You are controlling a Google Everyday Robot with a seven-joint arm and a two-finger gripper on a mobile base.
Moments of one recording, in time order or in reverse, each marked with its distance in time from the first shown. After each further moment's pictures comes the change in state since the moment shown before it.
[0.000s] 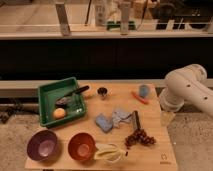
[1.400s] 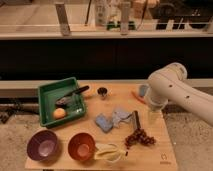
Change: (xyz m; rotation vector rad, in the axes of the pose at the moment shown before) arm -0.066 -0.013 0.001 0.035 -0.011 -0.096
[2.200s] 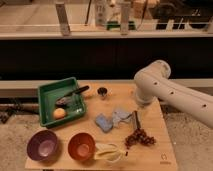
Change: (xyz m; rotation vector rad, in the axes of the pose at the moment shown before) arm -0.057 -0.023 0.006 0.012 -0.015 -0.097
